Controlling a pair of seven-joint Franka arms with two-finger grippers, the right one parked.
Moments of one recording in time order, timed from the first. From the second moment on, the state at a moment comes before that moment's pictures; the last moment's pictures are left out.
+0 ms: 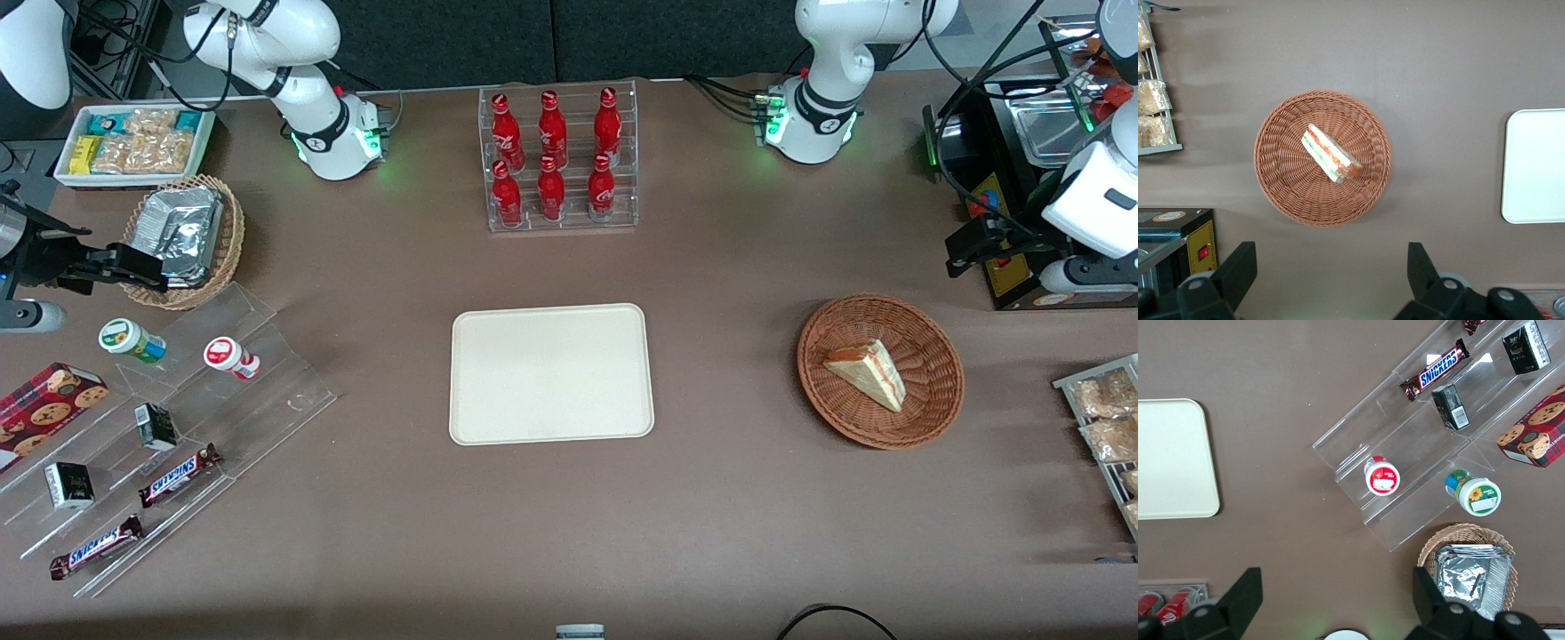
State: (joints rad) arm -0.05 0.01 -0.03 -1.57 0.02 1.57 -0.08
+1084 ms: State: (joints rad) arm -0.04 0.13 -0.02 -1.59 0.02 1.58 -0.71
